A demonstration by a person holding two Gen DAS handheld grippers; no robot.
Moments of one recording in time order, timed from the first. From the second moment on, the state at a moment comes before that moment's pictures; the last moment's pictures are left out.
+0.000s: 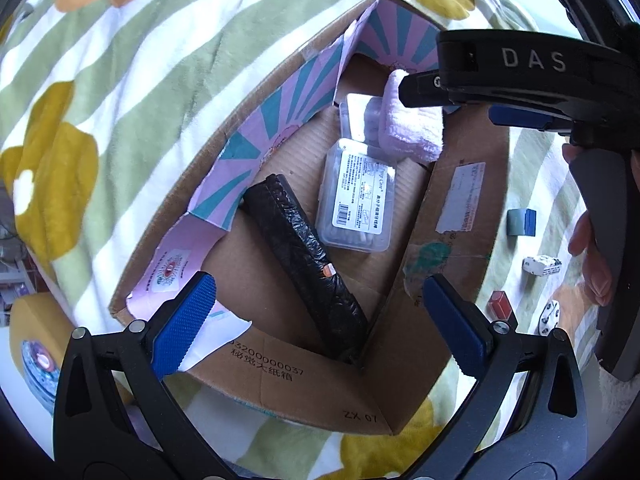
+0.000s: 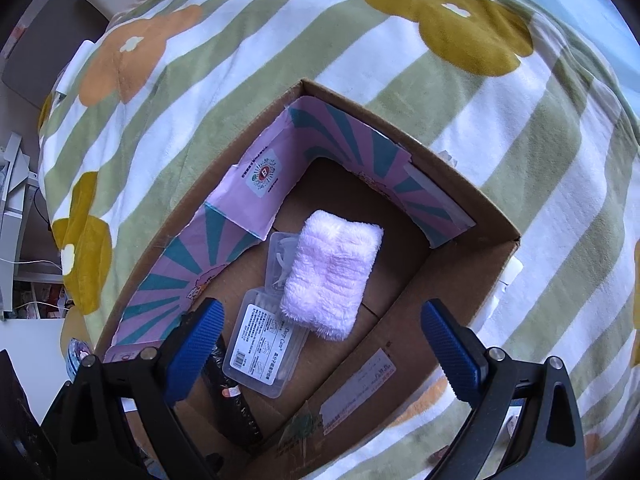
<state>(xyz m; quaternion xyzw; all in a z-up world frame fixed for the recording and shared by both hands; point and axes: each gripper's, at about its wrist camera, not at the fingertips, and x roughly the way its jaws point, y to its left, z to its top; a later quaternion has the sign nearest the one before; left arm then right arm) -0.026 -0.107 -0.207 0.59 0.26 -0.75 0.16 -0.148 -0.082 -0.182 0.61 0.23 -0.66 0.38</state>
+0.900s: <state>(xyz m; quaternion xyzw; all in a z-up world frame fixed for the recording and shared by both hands) -0.050 -0.024 -0.039 0.53 0.08 -0.84 0.00 -0.091 0.140 0.000 0.53 0.07 -0.82 0.21</state>
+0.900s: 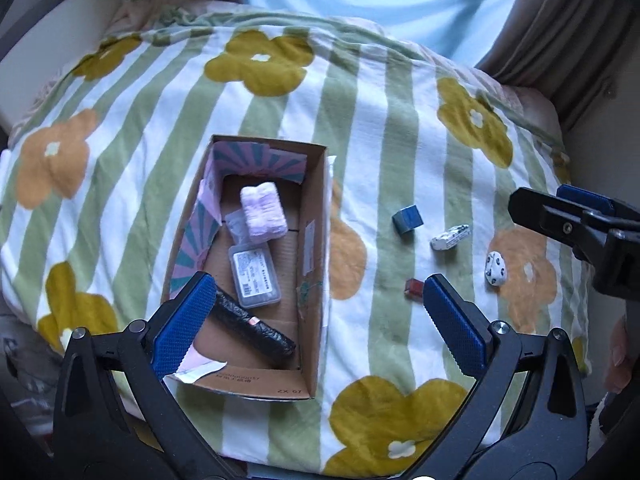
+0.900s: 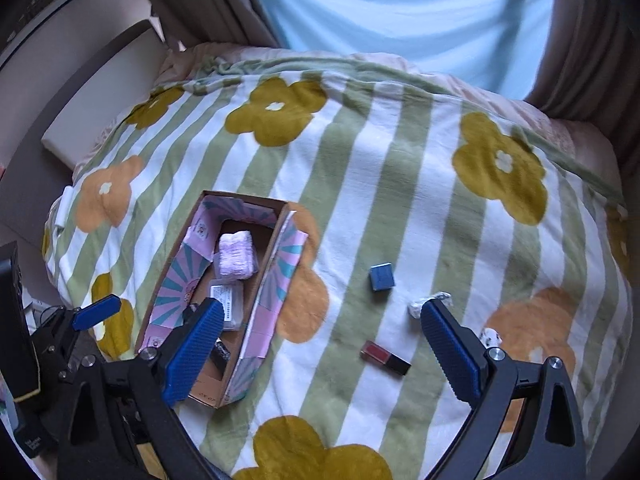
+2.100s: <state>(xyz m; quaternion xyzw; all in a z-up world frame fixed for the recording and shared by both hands) -0.127 0.092 -0.090 0.56 -0.03 -0.81 -0.16 -0.085 0.270 -0.060 0.50 0.06 -0.85 0.15</state>
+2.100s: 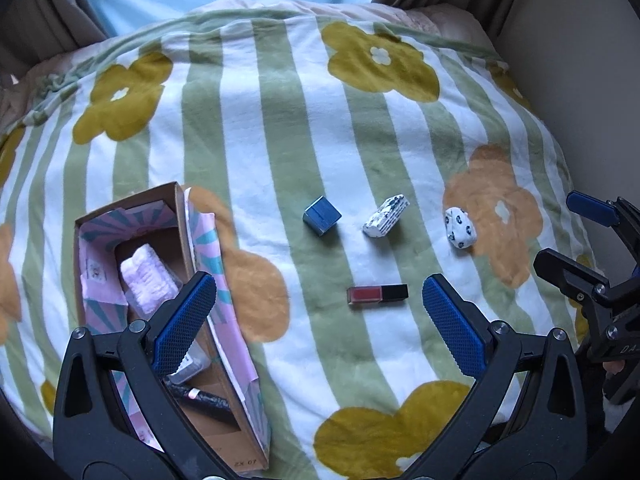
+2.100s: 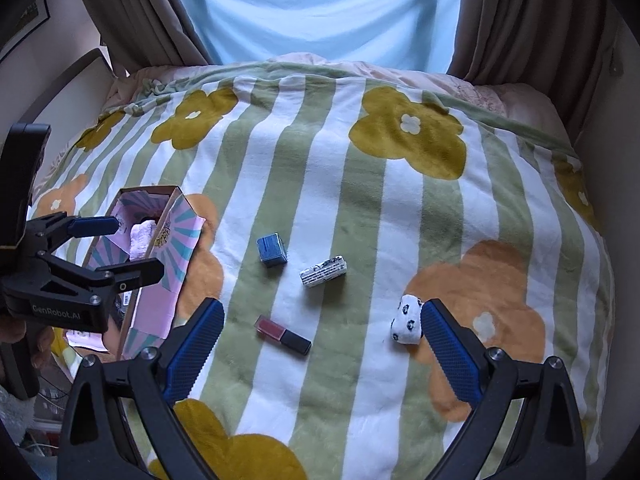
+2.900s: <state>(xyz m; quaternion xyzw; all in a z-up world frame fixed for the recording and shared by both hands) -0.231 0.152 -0.266 0.65 -0.11 -0.73 -0.19 -0.169 0.239 -0.235 0.52 0.14 -0.81 0.22</state>
